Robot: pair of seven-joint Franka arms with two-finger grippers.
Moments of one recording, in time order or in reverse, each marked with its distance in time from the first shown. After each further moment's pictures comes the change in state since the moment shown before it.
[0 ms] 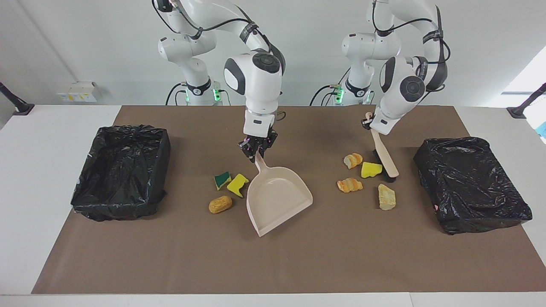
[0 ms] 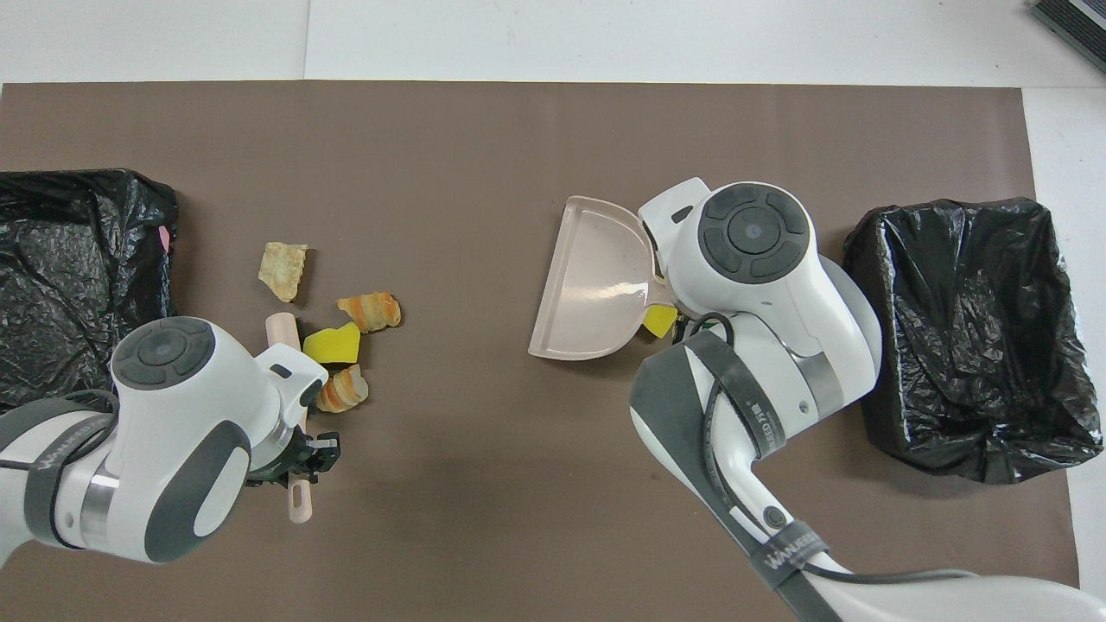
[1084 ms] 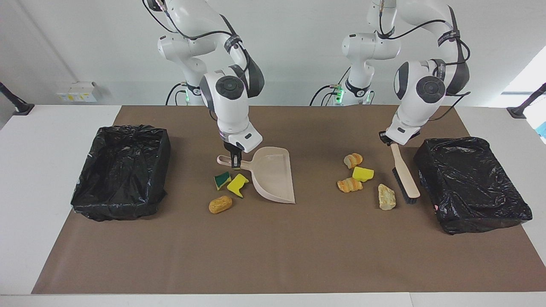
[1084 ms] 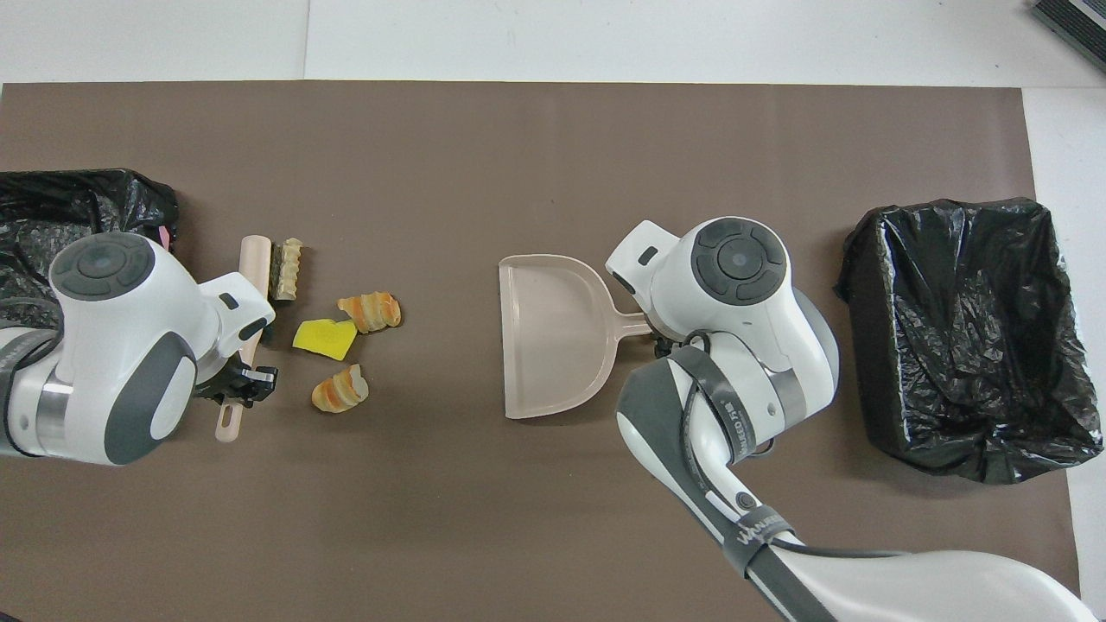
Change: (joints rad) left arm 0.137 0.186 -0.004 0.164 0.181 0.076 0.331; right arm 0.013 0.031 0.010 -0.113 0.120 0.162 -0.272
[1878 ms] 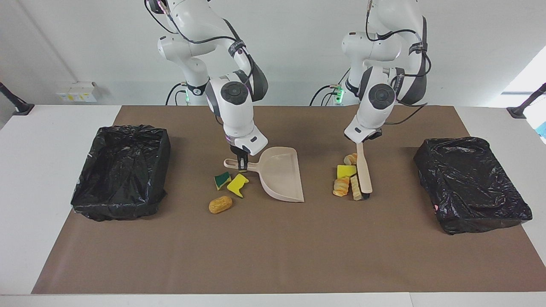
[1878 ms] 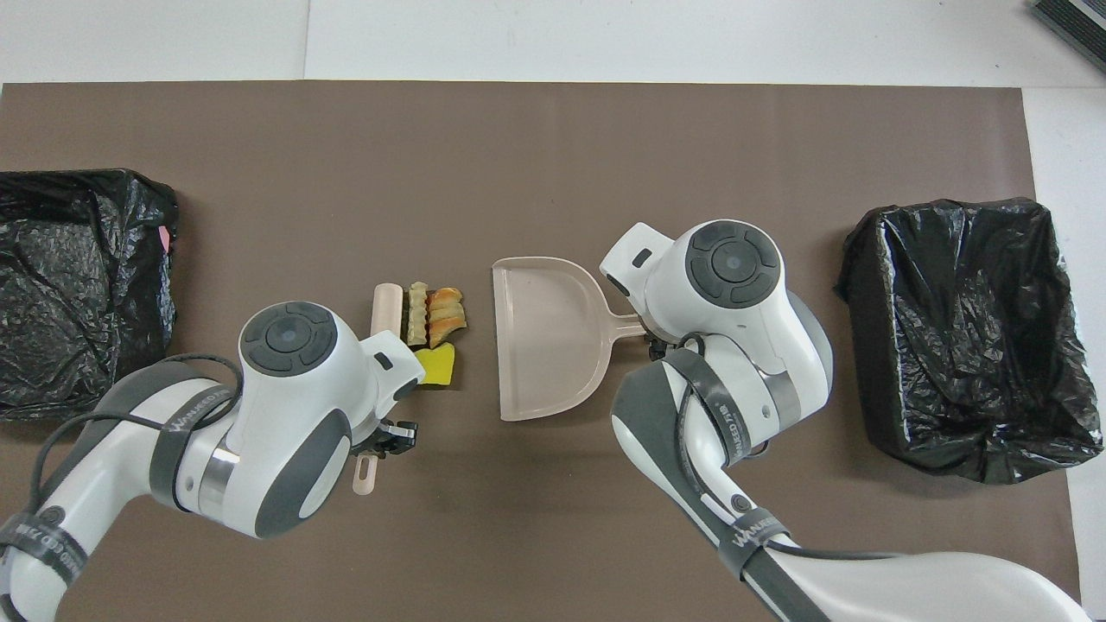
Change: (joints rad) left arm -0.319 -0.049 -0.013 -0.062 -0.214 0.015 -0.185; right arm 0.006 0.000 0.001 0.000 0.007 0.009 0.000
